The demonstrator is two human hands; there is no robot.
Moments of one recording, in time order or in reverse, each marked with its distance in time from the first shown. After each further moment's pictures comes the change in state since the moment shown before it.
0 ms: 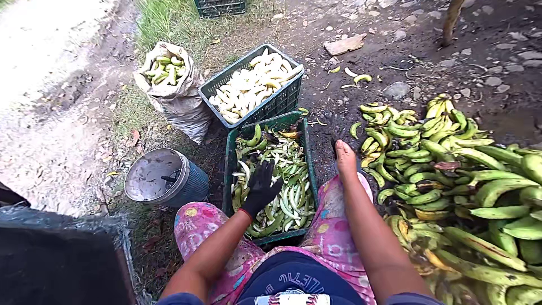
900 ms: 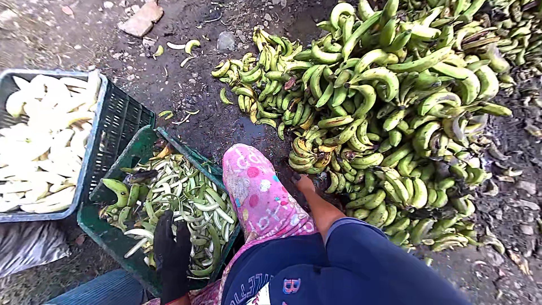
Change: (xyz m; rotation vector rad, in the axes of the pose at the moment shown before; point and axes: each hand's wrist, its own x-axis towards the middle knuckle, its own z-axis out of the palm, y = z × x) left_hand -0.020 -0.022 -0.004 -0.149 0.022 0.304; right_hand -0.205 0.293 -0.145 -0.540 0.039 1.104
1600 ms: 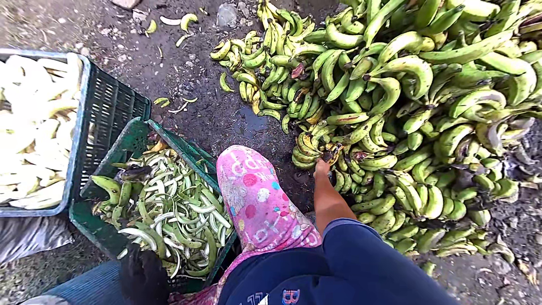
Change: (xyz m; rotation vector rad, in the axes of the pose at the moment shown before) left_hand -0.038 -0.008 -0.033 -0.035 0.200 -0.297; right_hand 0.068 -0.002 -0.043 1.260 0.467 0.254
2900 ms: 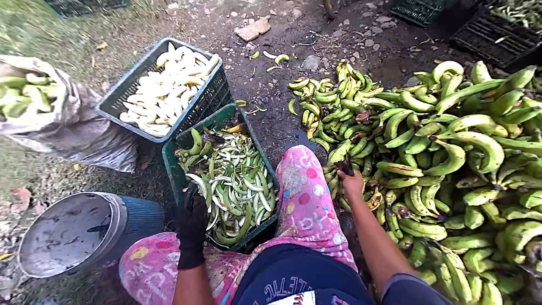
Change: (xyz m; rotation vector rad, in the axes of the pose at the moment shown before) left_hand 0.002 0.003 -0.020 -0.291 0.177 -0.043; right_hand -0.160 -0.096 0.023 -0.520 -0.409 -0.683
